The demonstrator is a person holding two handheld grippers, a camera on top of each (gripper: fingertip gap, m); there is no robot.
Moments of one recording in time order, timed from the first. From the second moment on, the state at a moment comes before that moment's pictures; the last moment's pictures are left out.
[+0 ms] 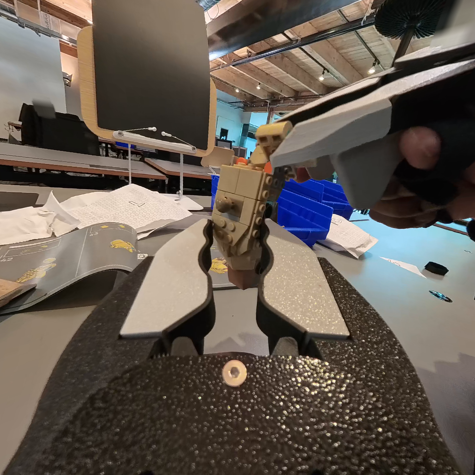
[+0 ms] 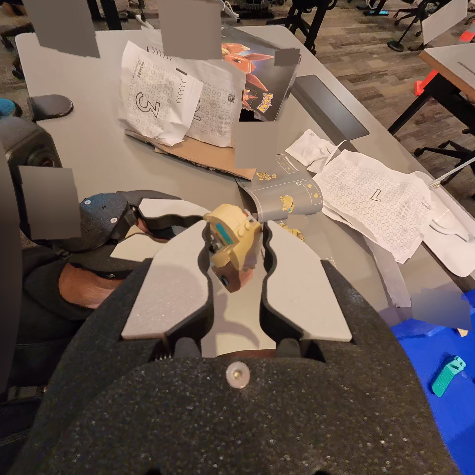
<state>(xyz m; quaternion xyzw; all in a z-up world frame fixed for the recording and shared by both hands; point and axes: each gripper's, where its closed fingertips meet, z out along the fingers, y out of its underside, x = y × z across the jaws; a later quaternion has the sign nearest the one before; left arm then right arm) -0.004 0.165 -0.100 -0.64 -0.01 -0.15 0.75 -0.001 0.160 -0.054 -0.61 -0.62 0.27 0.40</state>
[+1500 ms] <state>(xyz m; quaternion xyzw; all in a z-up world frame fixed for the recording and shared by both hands) -0.015 0.173 -0.109 -0.66 -0.02 -0.20 0.72 0.129 0.235 -0.202 -0.75 -0.58 0.14 0.28</state>
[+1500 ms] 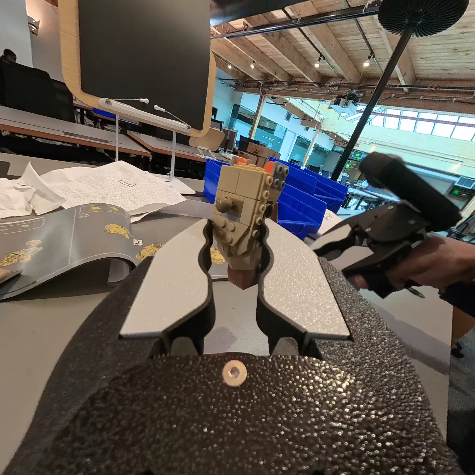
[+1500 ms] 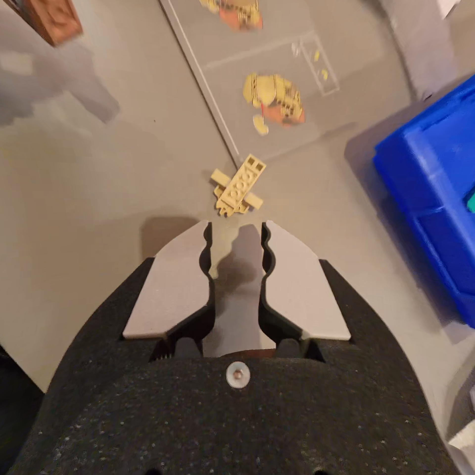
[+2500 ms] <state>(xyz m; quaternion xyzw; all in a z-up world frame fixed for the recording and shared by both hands) -0.014 0.170 -0.107 -0.65 -0.01 -0.20 0.73 0.092 0.189 -0.204 -0.76 -0.43 0.48 0.09</state>
